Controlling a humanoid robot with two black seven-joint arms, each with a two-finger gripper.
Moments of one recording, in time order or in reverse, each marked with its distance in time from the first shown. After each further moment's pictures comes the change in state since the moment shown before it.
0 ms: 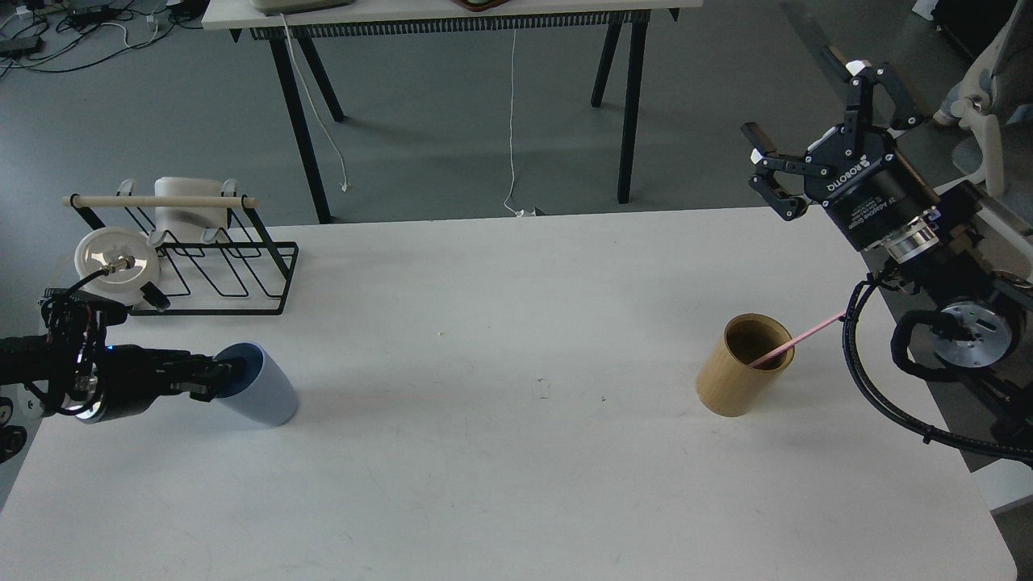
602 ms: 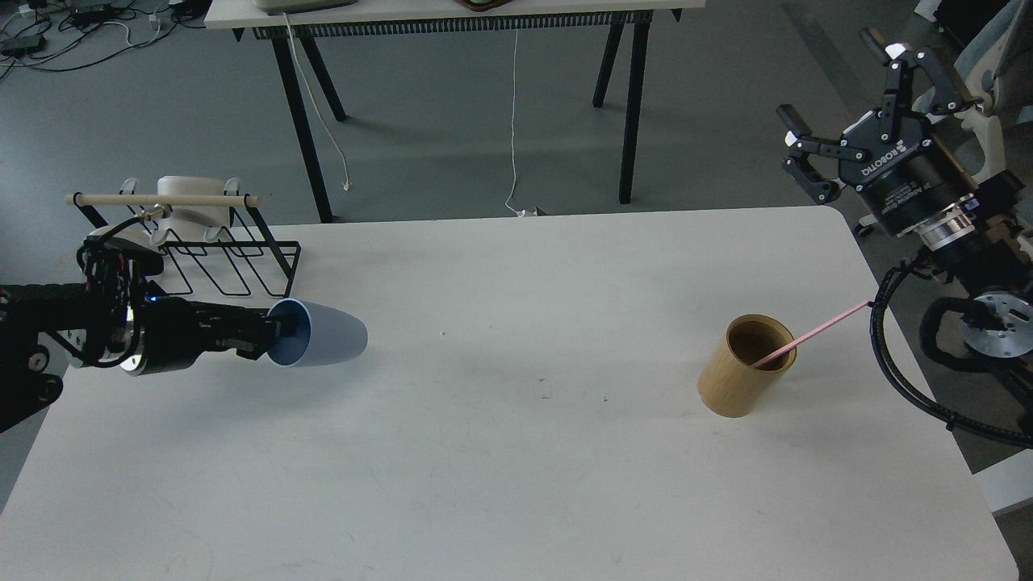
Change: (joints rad) left arm -0.233 -0.093 -0.030 -0.202 -0.016 -0.179 0.000; right arm -0.002 -0.070 0.104 -0.090 0.003 0.000 0.000
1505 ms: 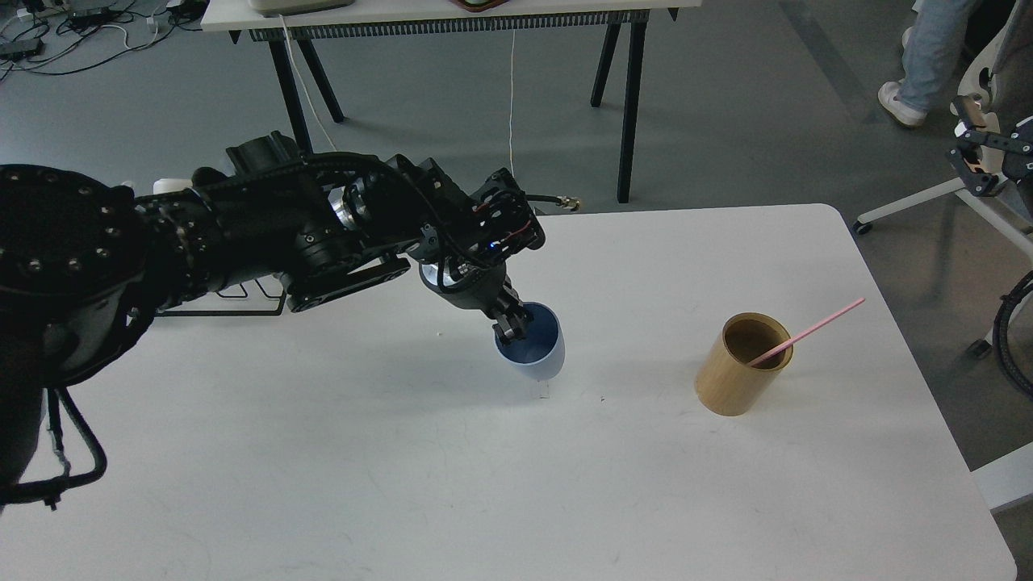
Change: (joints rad) left arm -0.565 -0.800 0.632 0.426 0.023 -0.174 -0.001; right arm -0.048 -0.068 0.064 -0.188 0.010 0.000 0.000
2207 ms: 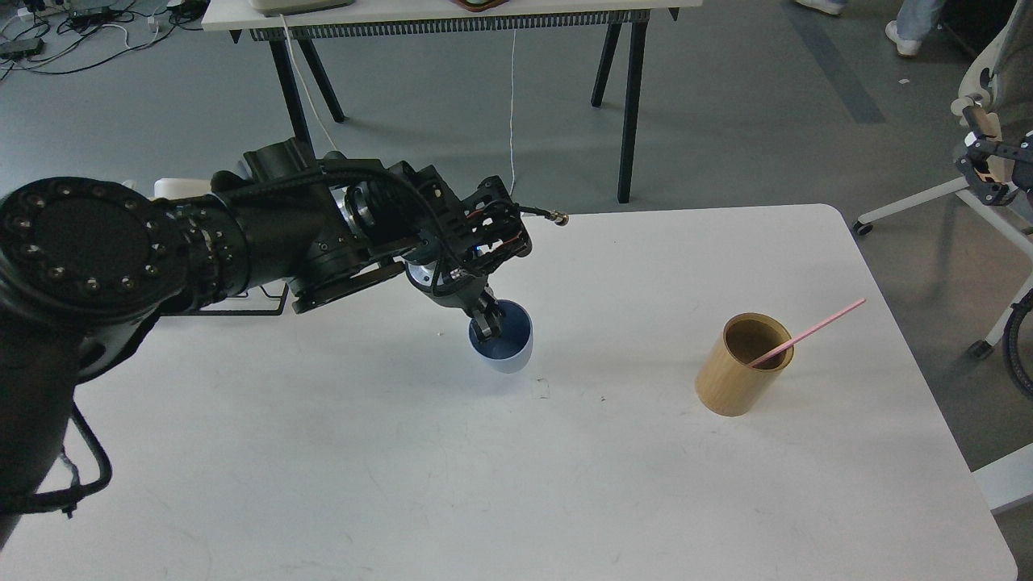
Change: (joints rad) left arm 0.012 -0.021 0.098 0.057 -0.009 0.000 0.001; right arm -0.013 -0.011 -0.001 -0.021 0.000 0.000 0.000
